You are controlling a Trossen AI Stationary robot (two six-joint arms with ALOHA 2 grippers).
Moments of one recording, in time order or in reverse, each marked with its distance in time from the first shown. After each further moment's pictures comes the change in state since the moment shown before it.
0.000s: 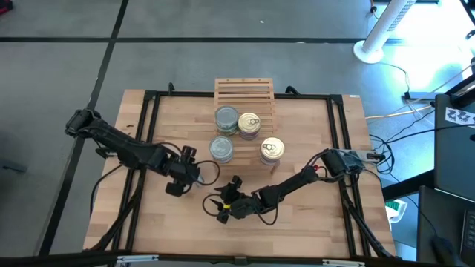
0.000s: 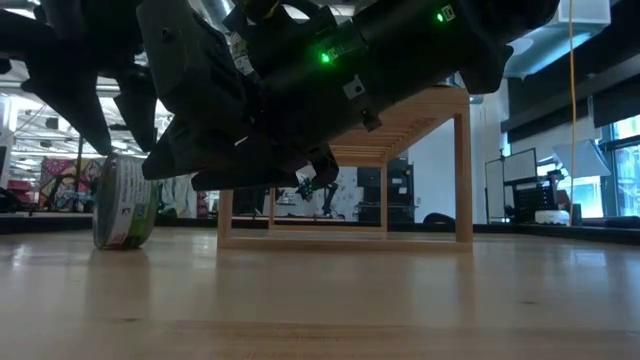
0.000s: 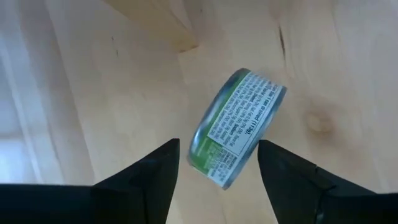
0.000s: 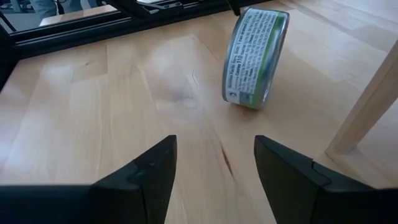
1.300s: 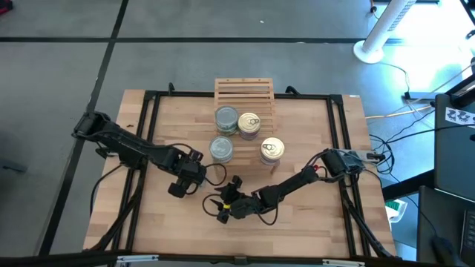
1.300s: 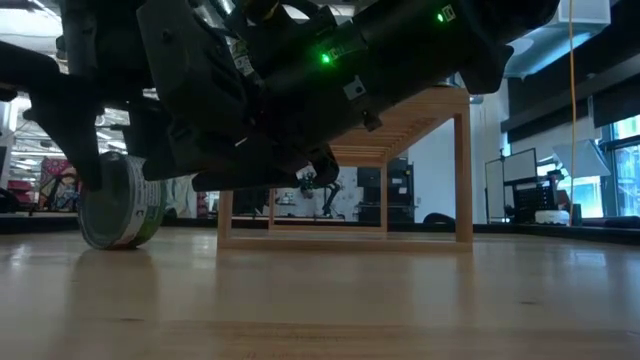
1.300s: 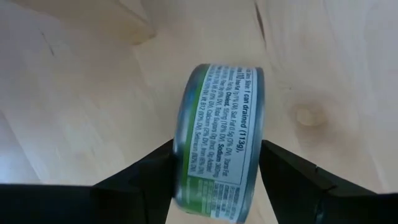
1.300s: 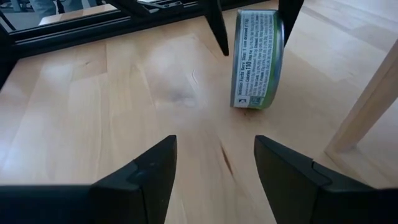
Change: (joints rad) left arm 0.070 0.134 0.000 0.051 0.150 0.131; right arm 0.000 0.000 0.000 -0.002 -0.001 0.000
